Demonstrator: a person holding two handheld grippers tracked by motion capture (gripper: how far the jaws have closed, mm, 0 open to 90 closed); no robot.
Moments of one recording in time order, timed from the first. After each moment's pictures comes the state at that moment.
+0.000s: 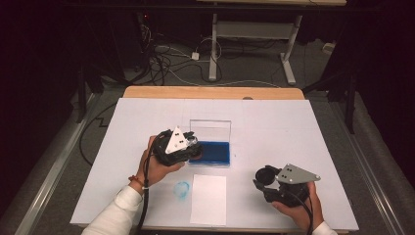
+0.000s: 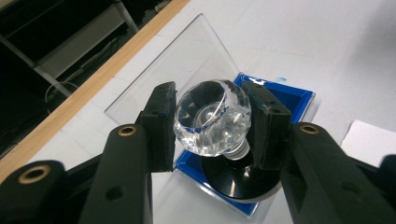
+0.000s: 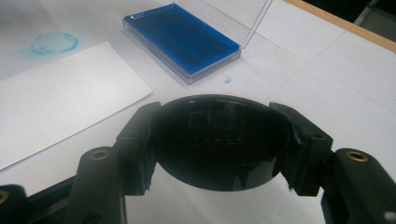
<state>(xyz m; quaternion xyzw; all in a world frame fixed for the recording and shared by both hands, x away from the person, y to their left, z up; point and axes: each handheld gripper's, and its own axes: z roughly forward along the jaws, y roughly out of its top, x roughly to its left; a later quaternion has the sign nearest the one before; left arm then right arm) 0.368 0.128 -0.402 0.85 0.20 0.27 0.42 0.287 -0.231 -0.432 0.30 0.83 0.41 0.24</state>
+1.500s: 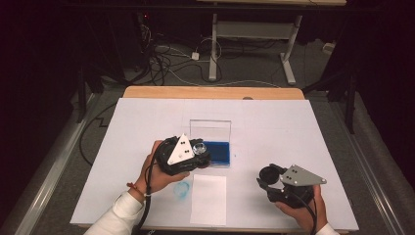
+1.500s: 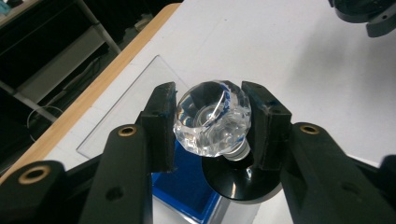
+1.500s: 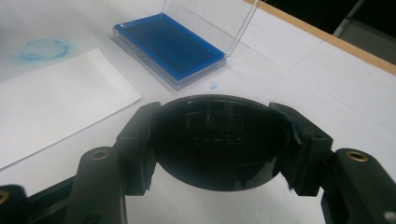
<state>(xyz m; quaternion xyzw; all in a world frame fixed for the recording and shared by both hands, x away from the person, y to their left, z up) 0.333 0.106 -0.381 0.86 0.14 0.25 0.42 0.280 -0.236 -0.425 0.30 0.82 0.41 0.26</state>
